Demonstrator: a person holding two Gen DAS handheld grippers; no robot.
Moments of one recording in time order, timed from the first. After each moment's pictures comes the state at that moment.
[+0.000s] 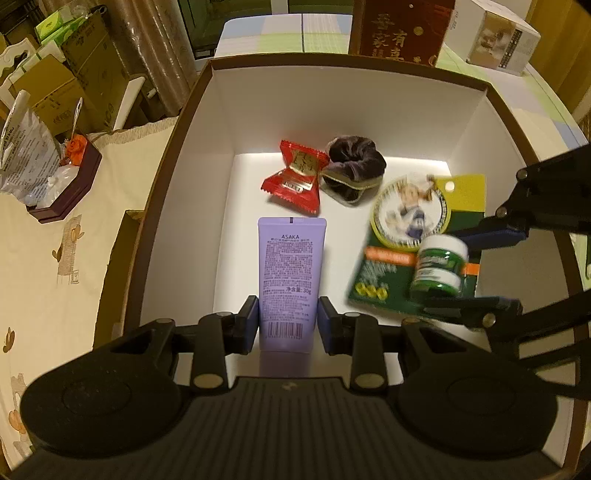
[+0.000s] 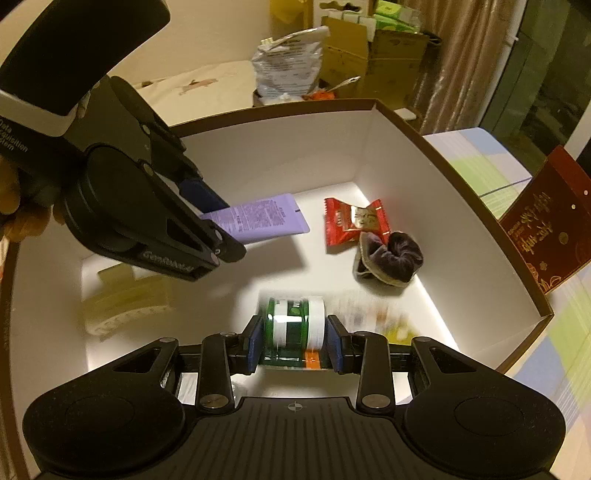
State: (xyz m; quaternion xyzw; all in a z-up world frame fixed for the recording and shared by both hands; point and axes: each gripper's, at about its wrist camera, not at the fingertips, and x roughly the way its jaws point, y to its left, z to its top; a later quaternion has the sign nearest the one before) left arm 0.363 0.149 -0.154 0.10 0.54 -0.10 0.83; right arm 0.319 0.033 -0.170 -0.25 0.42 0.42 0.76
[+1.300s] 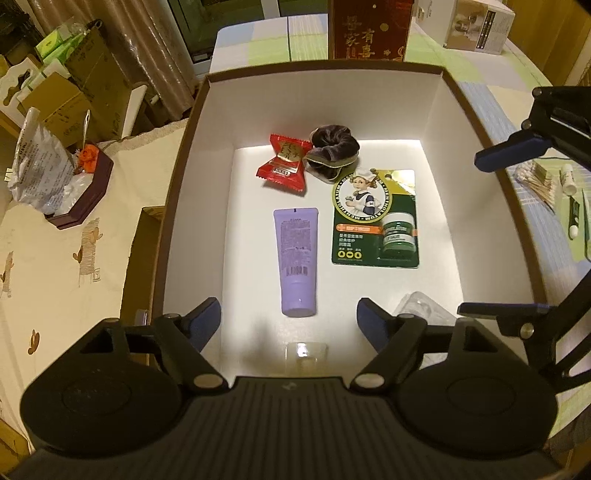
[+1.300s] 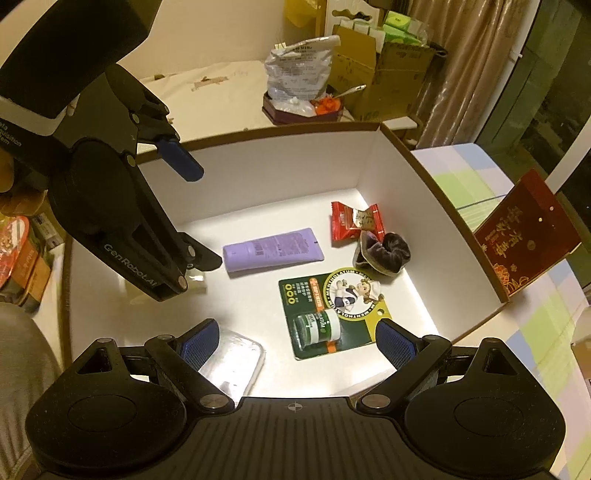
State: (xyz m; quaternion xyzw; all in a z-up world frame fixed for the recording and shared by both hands) left arm 0.313 0.139 -0.109 0.14 0.54 -0.10 0.82; right arm 0.275 0.014 -0.123 -0.28 0.41 0.42 0.76
